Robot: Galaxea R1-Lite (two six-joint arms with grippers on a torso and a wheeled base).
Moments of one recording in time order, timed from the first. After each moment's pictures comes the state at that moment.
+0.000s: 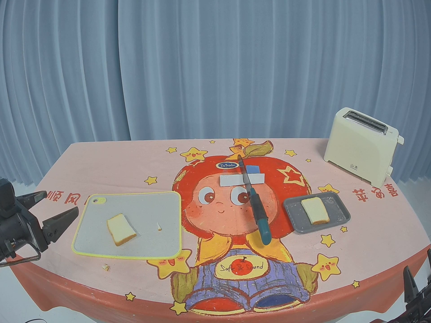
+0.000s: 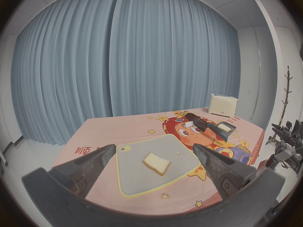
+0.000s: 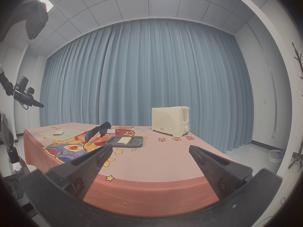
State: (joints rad) left arm -0.02 0.96 -0.46 -0.21 -0.26 0.06; right arm 0.00 0.02 -0.02 0.00 0.02 0.02
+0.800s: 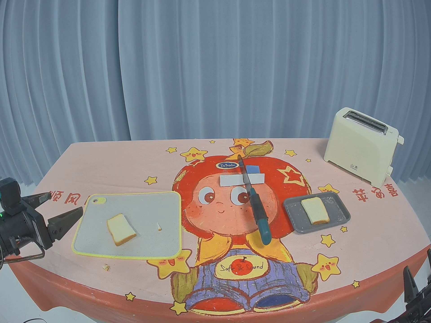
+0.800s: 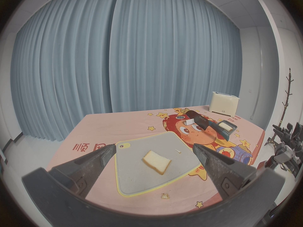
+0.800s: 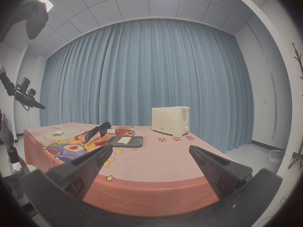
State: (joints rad) left arm -0.02 1.01 -0.47 -0.21 -0.26 0.04; right arm 0.00 0.02 -0.02 0.00 0.02 0.02
